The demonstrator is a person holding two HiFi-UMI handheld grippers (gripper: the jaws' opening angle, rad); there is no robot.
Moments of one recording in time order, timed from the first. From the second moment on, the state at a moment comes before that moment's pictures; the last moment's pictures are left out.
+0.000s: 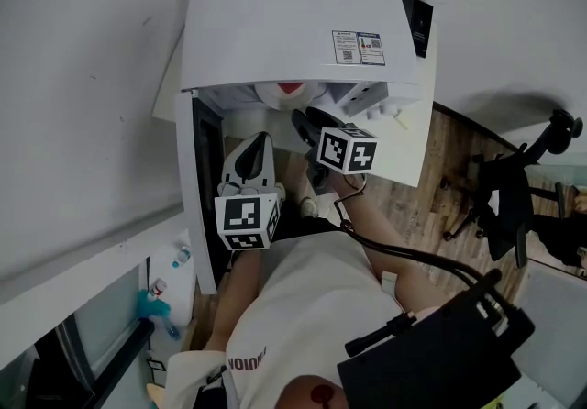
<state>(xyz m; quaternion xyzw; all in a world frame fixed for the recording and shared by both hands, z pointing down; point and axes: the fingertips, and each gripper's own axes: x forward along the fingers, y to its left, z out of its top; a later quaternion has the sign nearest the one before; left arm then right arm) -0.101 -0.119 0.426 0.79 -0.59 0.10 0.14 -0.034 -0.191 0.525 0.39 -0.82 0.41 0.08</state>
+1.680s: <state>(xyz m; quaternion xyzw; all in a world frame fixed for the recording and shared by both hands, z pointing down) -0.126 -0.133 0.428 0.78 -0.60 0.12 0.14 -0.044 -0.218 0.562 0.40 -0.76 0.52 0.04</state>
